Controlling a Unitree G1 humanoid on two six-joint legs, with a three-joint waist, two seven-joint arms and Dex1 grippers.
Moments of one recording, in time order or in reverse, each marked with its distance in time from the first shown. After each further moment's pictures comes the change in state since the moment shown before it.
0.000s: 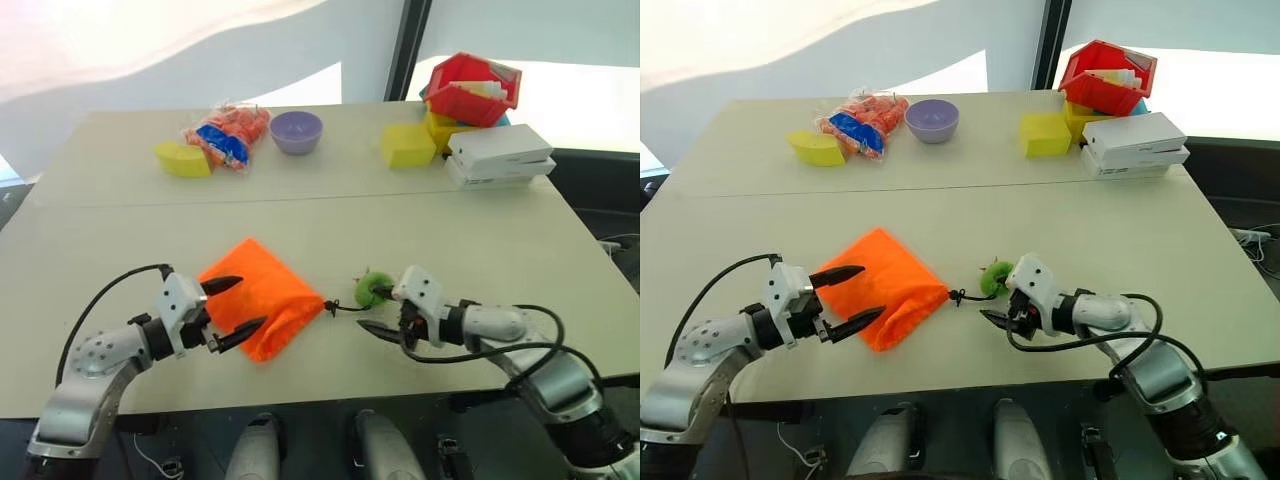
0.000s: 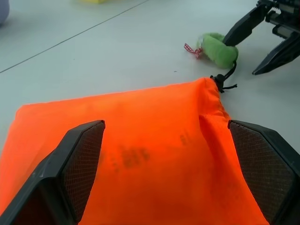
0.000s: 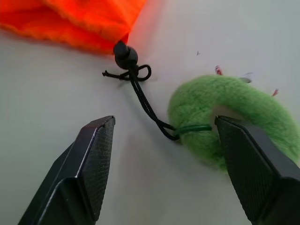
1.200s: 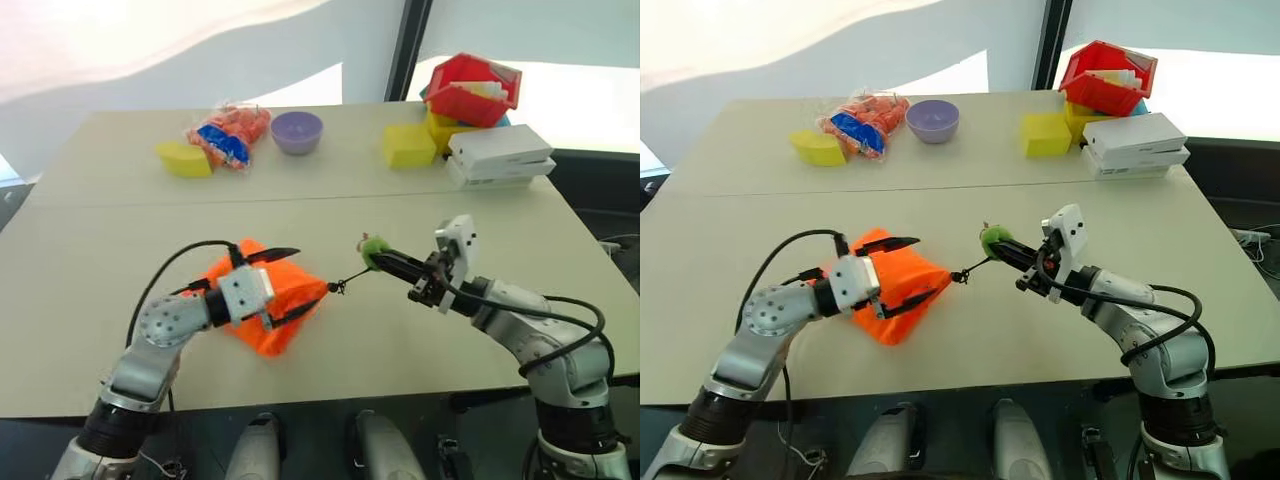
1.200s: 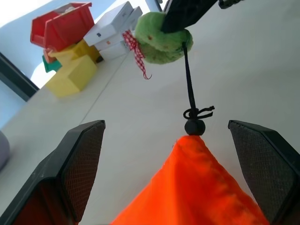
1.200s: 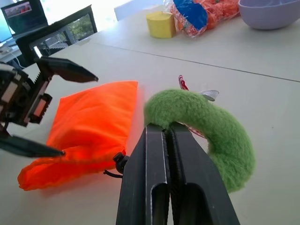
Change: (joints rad) left arm -0.269 -0.141 -0.305 0.083 0.439 -0.374 0.126; right arm -0.060 0.214 -0.358 -0.067 0.433 0.230 -0.102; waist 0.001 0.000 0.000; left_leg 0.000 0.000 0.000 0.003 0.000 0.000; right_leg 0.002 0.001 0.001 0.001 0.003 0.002
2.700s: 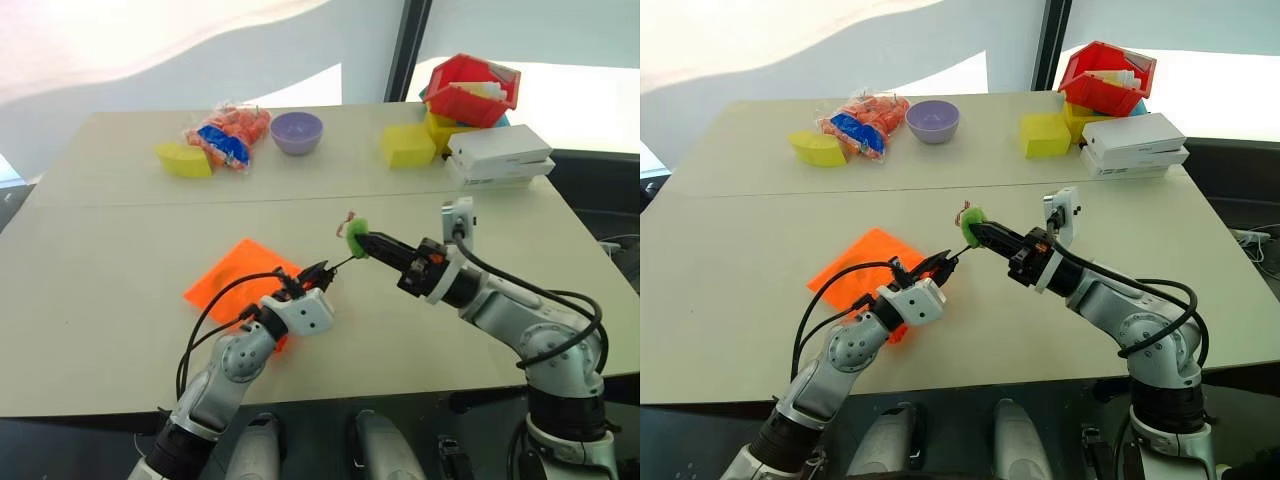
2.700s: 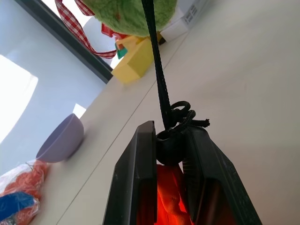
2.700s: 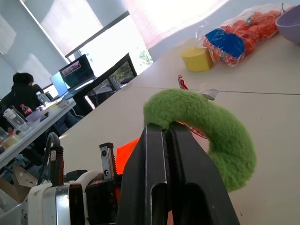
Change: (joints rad) left arm 0.078 -0.218 -0.153 0.057 0.459 0.002 0.490; right arm -0.068 0.038 -0.036 -0.012 0.371 0.093 -0.192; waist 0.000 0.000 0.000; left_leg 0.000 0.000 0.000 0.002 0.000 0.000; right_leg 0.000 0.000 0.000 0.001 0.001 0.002
